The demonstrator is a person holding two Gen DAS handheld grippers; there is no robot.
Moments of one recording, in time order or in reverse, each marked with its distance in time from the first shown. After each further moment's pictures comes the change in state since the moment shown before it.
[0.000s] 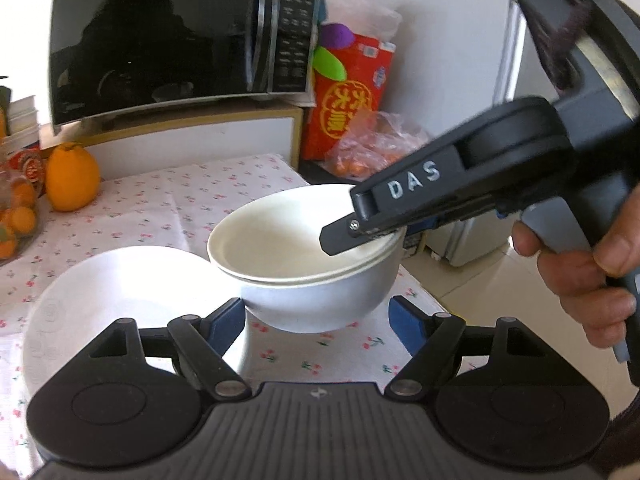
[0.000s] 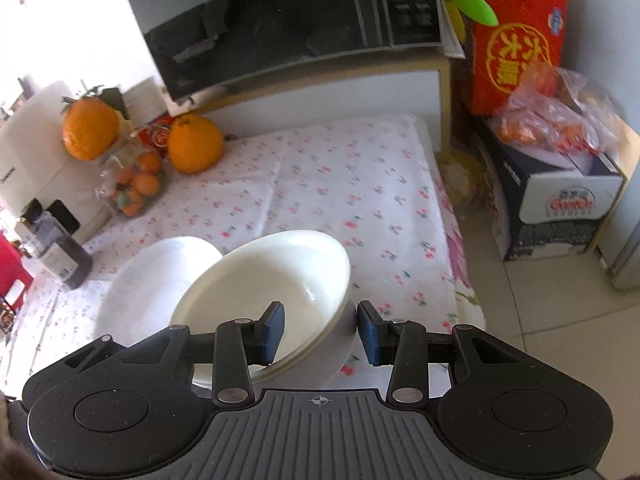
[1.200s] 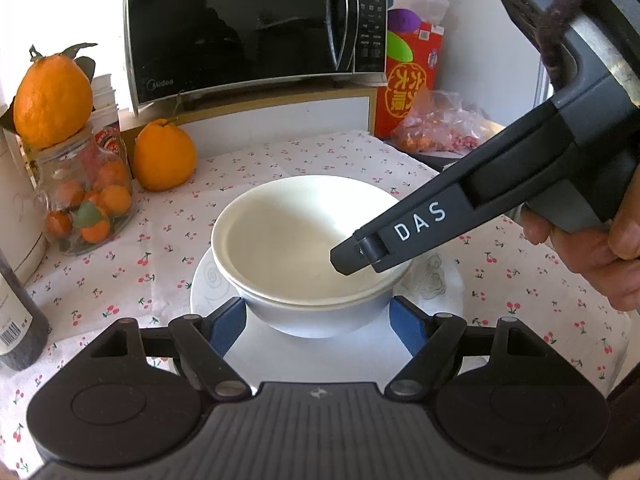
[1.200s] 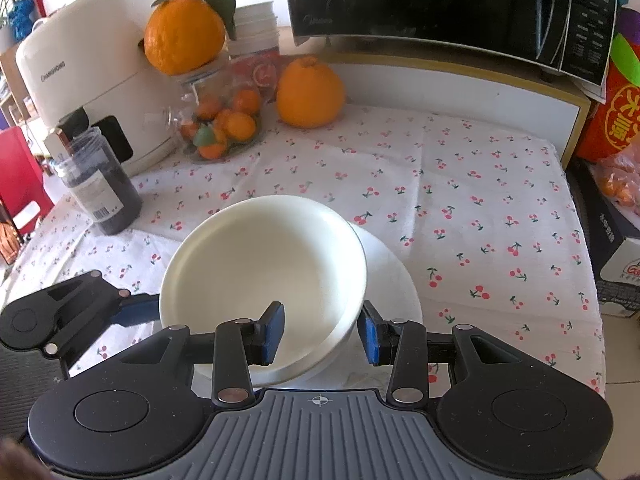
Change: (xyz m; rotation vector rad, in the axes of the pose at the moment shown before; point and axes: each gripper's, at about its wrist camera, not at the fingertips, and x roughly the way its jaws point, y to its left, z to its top) left arm -0.026 0.093 -0.023 0.072 0.045 0.095; right arm 0.075 0.129 -0.007 -0.249 0.083 0.027
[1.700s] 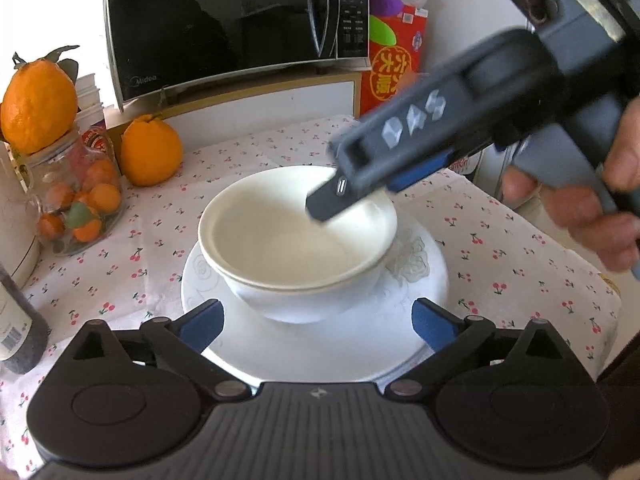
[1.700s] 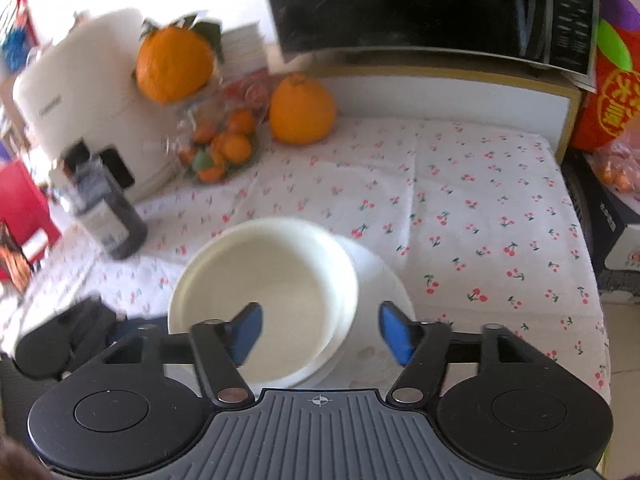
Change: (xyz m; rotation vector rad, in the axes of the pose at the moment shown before) left arm -0.007 -0.004 -0.001 0.037 0.053 -0.024; right arm -0.018 -0.020 0.005 0.130 -0.058 0.048
